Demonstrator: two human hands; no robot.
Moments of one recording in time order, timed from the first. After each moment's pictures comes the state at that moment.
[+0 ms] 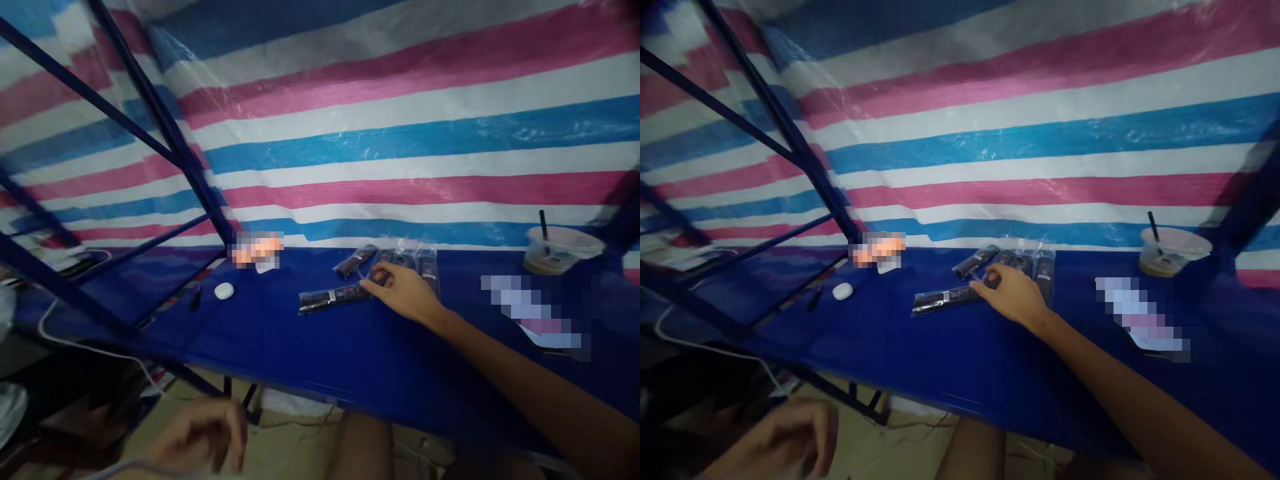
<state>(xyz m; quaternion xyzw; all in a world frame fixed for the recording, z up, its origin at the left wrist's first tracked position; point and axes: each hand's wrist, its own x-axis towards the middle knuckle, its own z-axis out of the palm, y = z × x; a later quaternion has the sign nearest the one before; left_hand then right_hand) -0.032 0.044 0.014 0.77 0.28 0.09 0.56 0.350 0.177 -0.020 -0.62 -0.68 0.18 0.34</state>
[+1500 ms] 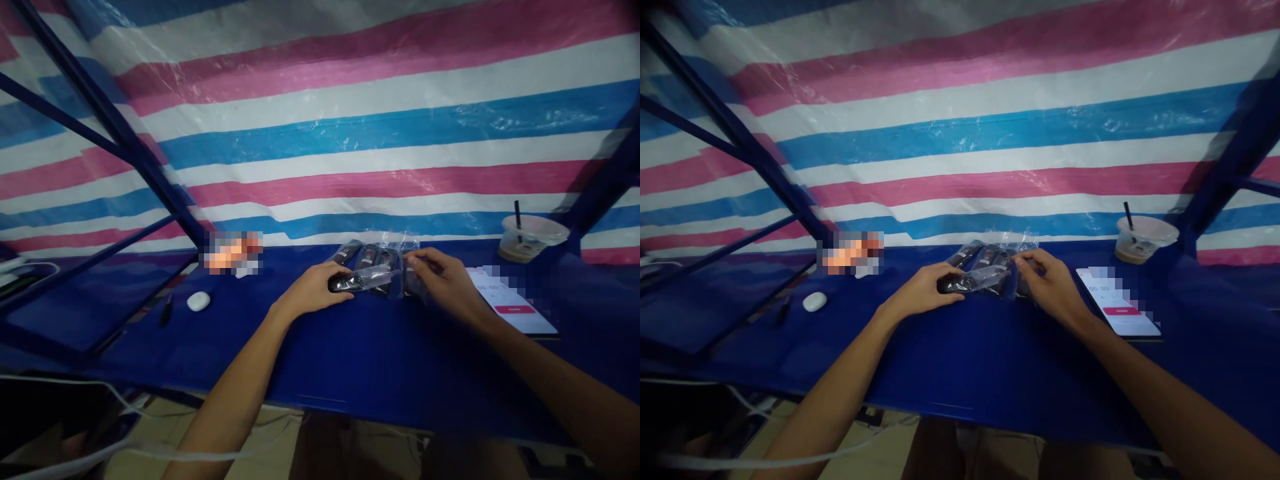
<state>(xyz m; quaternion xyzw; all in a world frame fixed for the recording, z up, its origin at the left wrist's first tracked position) 0.134 0.239 0.001 0.91 0.30 0.21 0.19 0.423 0.150 -0.018 -0.57 -0.58 0.23 0.53</state>
